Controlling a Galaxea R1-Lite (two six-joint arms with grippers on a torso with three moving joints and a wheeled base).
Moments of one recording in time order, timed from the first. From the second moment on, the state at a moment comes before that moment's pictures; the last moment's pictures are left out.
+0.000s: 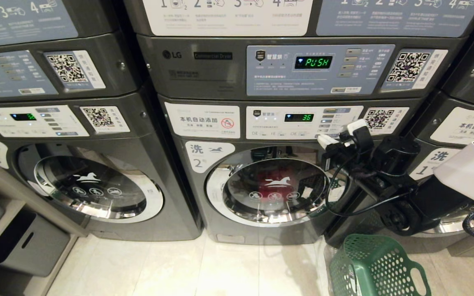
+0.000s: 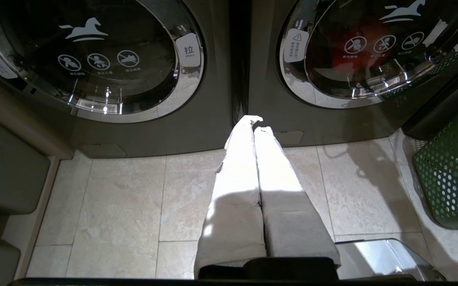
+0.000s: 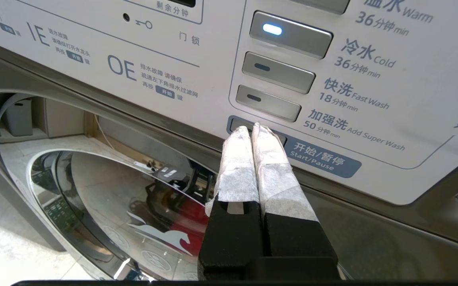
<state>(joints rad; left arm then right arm) -0.01 0.00 -0.05 0.13 -0.05 0.08 0.21 2.16 -0.96 -1.40 0.10 -0.23</state>
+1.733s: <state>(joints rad) -0.01 0.00 -0.05 0.13 -0.05 0.08 0.24 1.97 -0.67 -1.35 0.06 -0.26</state>
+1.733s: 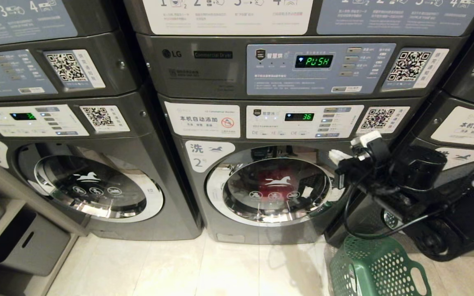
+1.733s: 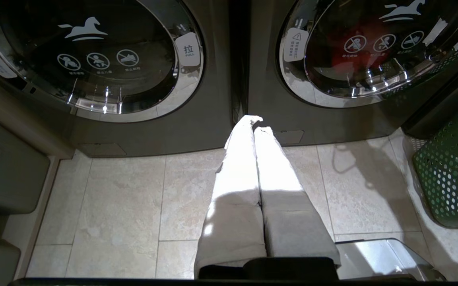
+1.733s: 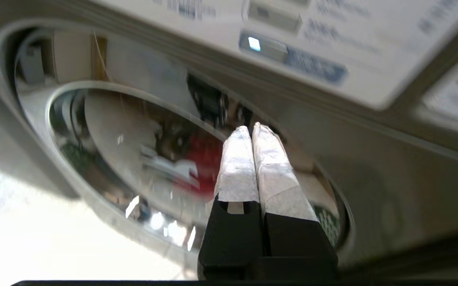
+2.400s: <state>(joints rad) -0.01 0.00 -0.05 0.13 -0.05 0.08 0.13 0.95 -0.12 -0.72 -0.05 -0.18</state>
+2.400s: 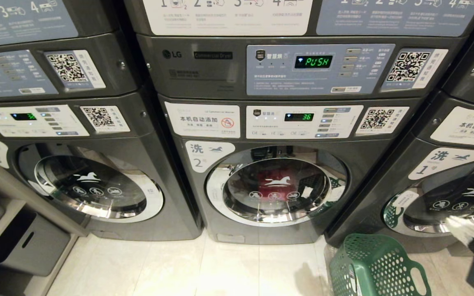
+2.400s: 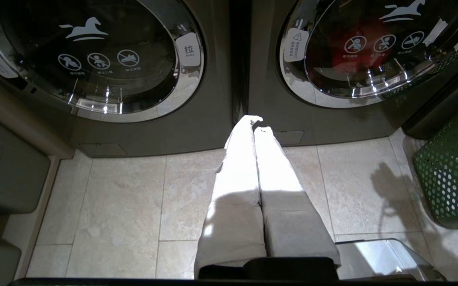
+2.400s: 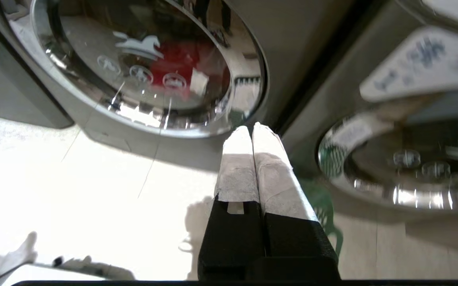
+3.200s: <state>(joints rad) -0.01 0.00 -0.05 0.13 -0.05 0.08 -0.01 0.02 0.00 -0.01 0.01 -0.11</state>
